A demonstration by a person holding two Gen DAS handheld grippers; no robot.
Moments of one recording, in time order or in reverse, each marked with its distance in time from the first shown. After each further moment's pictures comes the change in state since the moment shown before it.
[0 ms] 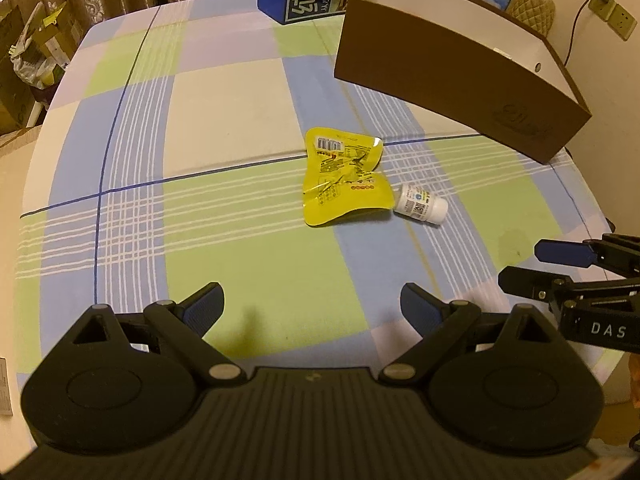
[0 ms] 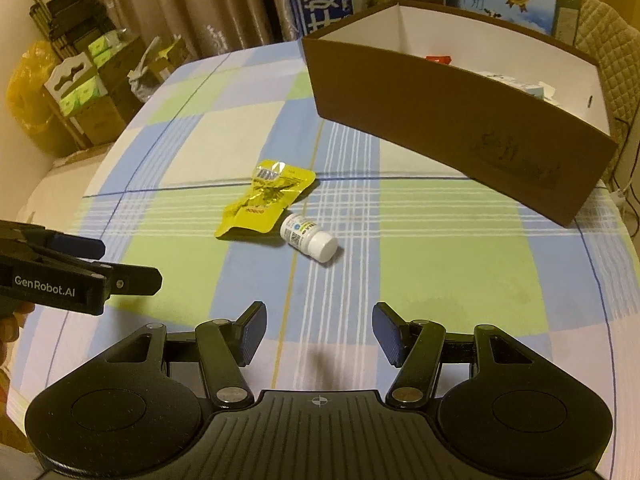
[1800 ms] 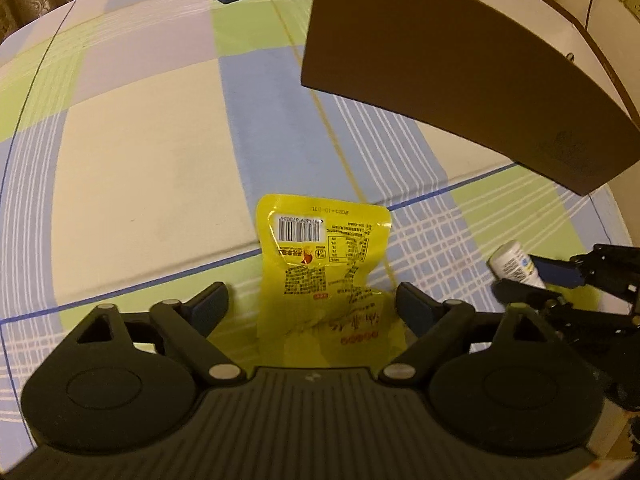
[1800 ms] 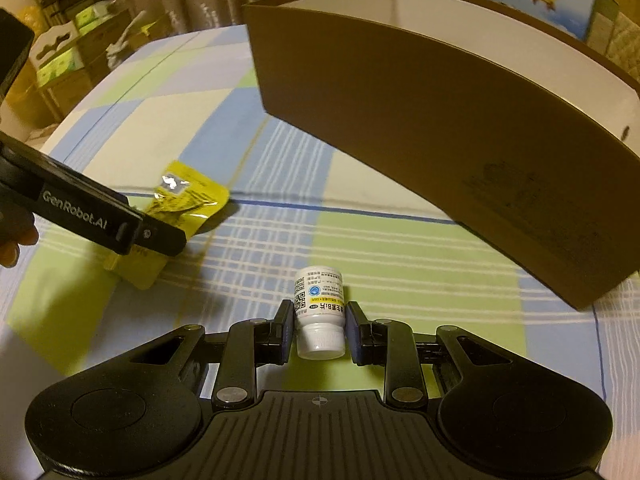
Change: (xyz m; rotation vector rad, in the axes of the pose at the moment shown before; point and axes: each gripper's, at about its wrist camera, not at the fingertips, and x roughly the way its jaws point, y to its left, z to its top) left arm 0.126 -0.015 0.092 0.080 0.104 -0.074; right arm 0.081 -0.060 0.042 -0.103 0.016 -0.060
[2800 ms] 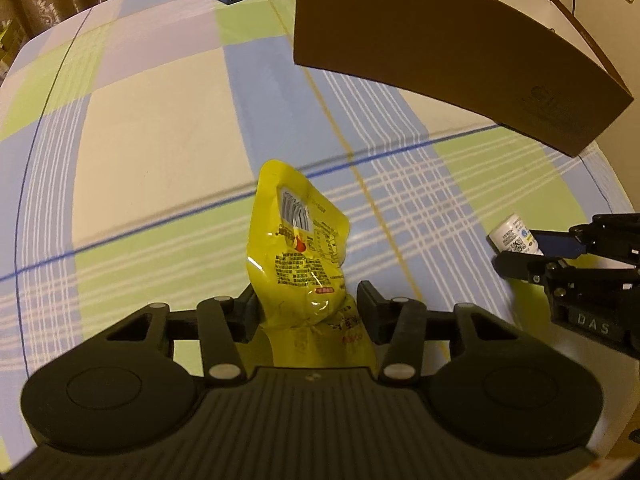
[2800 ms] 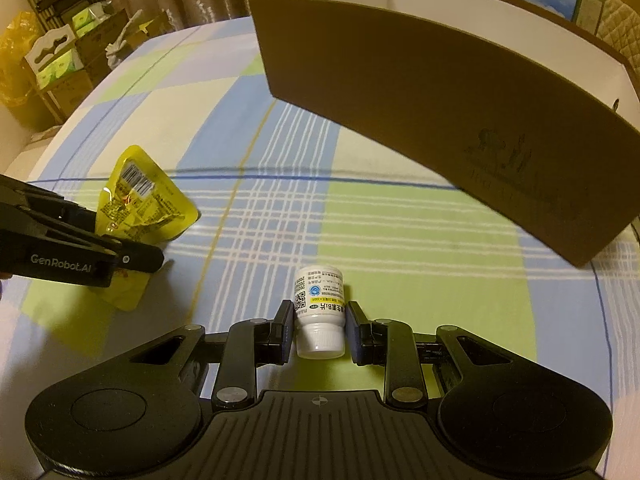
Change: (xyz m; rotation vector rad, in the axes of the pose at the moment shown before) left arm -0.024 -0.014 -0.049 0.025 -0.043 0.048; right arm -0.016 0.008 -0.016 0.036 0.032 0.019
